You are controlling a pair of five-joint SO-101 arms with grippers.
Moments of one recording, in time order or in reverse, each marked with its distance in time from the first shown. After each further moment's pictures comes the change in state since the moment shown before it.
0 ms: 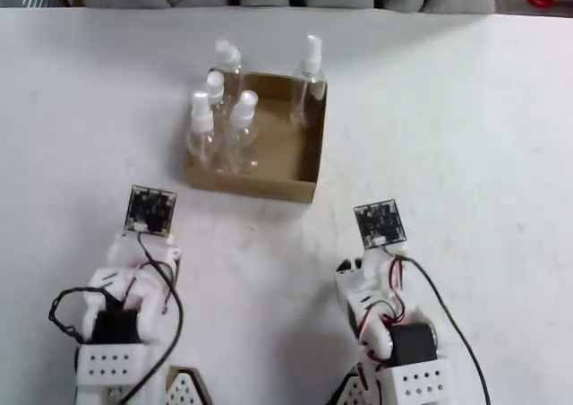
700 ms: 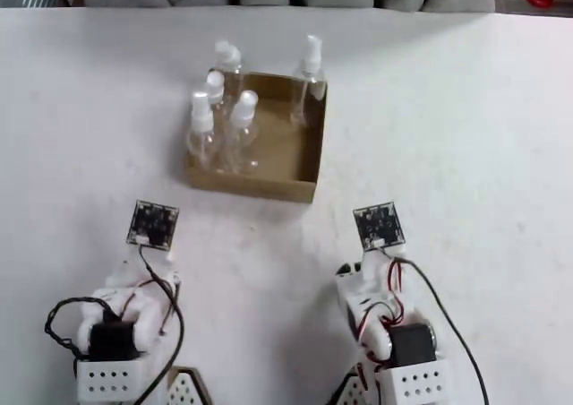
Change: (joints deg) left arm -0.3 -12.4 -0.4 27.3 0.0; right arm -0.1 -1.6 2.9 3.4 0.0
